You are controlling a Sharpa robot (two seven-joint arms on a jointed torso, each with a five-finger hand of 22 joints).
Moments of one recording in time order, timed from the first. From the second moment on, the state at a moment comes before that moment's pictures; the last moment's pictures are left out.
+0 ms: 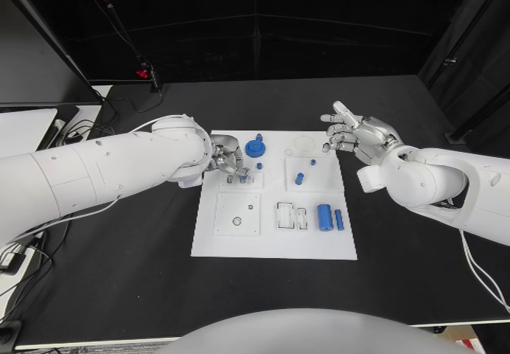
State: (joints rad) left arm 1.39 -0.48 -0.24 1.20 -1.06 0.13 -0.26; left_hand 1.36 0.07 0.07 0.29 0.72 0.79 0.07 0.66 0.62 1.46 0.01 1.57 1.31 1.47 -0.03 1.57 1.31 0.01 1.47 0.08 1.57 1.31; right arm 1.18 -1.04 -0.06 1.62 0.04 -0.30 0.33; right_hand 1.15 0.11 -0.25 0.28 0.31 0.54 0.17 0.41 0.09 0.65 0.13 0.95 0.74 0.85 0.08 1.02 0.84 0.17 0.78 0.19 0.66 1.05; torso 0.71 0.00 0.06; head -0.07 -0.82
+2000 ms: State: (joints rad) left arm 1.39 -0.49 -0.24 1.21 -1.03 0.14 -0.33; left_hand 1.32 0.06 0.11 0.29 0.69 0.79 0.07 0.64 0.66 1.46 0.01 1.57 1.31 1.47 -0.03 1.57 1.31 0.01 1.47 0.08 1.57 1.31; right arm 1.17 -1.04 -0.06 1.62 0.04 -0.30 0.33; right_hand 1.15 0.11 -0.26 0.29 0.31 0.53 0.16 0.41 0.09 0.64 0.13 0.96 0.73 0.84 0.08 1.02 0.83 0.17 0.77 0.19 0.66 1.05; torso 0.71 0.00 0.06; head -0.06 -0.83
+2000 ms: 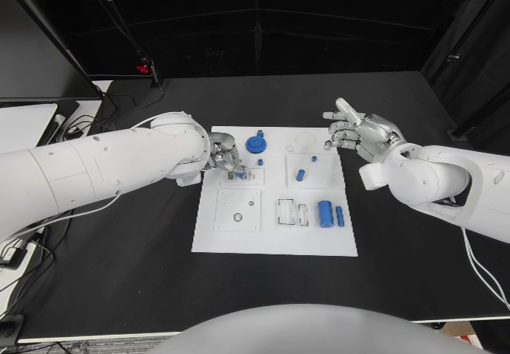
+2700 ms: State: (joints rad) left arm 1.39 -0.49 -0.24 1.21 -1.03 0.14 -0.34; left_hand 1.33 0.06 0.11 0.29 0.69 0.79 0.07 0.64 0.66 1.46 0.01 1.57 1.31 1.47 -0.03 1.57 1.31 0.01 1.47 0.08 1.57 1.31; right arm 1.17 -1.04 -0.06 1.62 0.04 -0.30 0.33; right_hand 1.14 0.11 -0.26 0.29 0.31 0.53 0.16 0.42 0.09 0.64 0.13 0.96 0.73 0.84 0.08 1.03 0.83 0.17 0.77 0.19 0.66 1.05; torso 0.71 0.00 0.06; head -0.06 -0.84
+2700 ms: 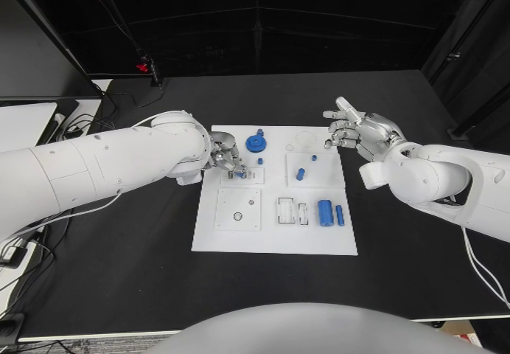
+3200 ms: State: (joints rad) left arm 1.39 -0.48 -0.24 1.20 -1.03 0.15 -0.34; left_hand 1.33 0.06 0.11 0.29 0.68 0.78 0.07 0.64 0.67 1.46 0.01 1.57 1.31 1.47 -0.03 1.57 1.31 0.01 1.47 0.08 1.57 1.31; right arm 1.17 -1.04 -0.06 1.62 0.05 -0.30 0.33; right_hand 1.14 0.12 -0.26 0.28 0.31 0.53 0.16 0.42 0.09 0.64 0.13 0.96 0.73 0.84 0.08 1.03 0.83 0.17 0.77 0.19 0.66 1.05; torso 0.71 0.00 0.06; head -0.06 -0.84
